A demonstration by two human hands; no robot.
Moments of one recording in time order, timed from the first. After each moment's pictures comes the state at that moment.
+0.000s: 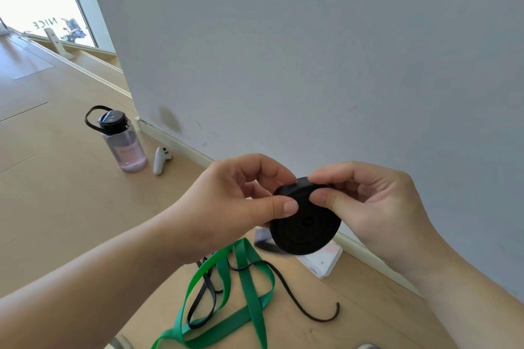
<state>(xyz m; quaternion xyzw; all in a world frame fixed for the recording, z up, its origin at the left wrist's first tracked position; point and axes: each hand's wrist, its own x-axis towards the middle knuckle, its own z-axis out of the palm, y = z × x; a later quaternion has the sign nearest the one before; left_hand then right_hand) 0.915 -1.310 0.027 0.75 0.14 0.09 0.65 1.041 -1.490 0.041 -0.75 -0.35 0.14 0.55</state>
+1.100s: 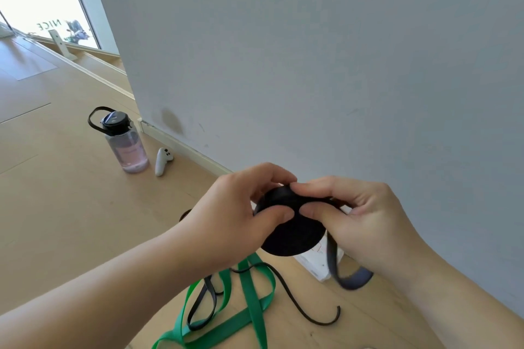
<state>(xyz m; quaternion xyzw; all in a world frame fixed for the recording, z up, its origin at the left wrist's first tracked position) 0.912 -1.320 0.017 0.84 0.15 0.12 0.51 1.030 -1.483 0.037 -0.76 -0.35 0.18 0.51</state>
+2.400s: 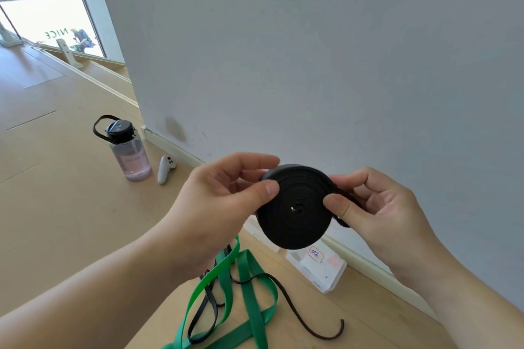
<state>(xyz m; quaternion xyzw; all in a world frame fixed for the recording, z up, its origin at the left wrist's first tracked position) 0.912 -1.307 0.028 0.64 0.20 0.20 0.71 1.049 -1.487 0.038 -0.74 -0.27 0.20 0.58</state>
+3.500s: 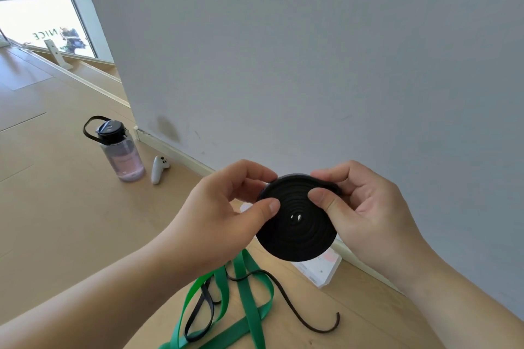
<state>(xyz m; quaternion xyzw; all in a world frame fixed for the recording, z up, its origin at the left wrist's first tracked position) 0.911 -1.315 0.017 0.76 0.17 0.16 0.60 1.040 -1.488 0.038 -0.75 -0.31 0.16 0.56</state>
